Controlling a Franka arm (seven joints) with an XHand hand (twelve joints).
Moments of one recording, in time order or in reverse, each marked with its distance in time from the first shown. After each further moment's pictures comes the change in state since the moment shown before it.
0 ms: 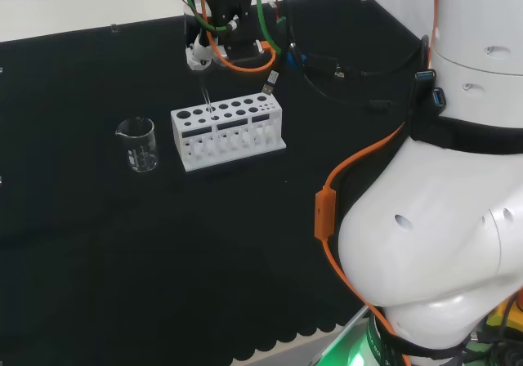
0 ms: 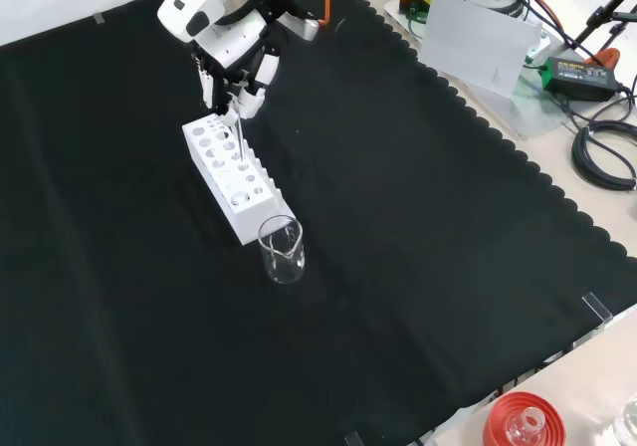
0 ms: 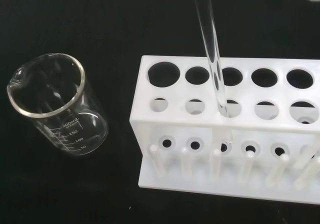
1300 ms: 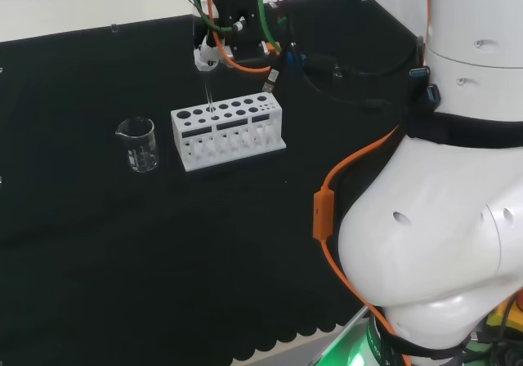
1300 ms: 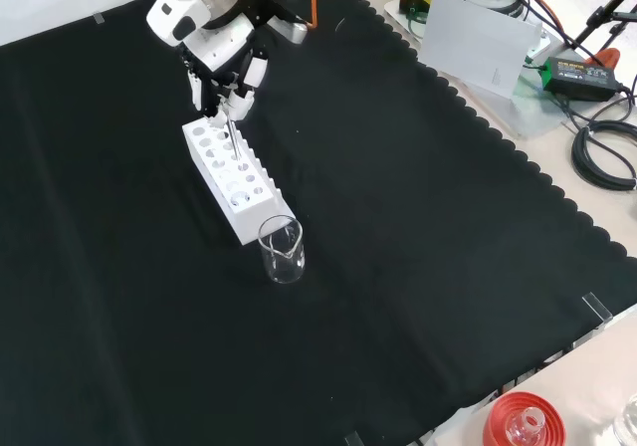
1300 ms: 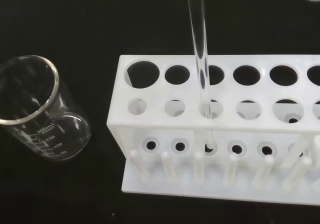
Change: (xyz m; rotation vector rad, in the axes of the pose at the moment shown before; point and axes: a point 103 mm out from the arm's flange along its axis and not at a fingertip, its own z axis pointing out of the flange) arm -0.016 0.013 0.006 0.016 0.015 0.025
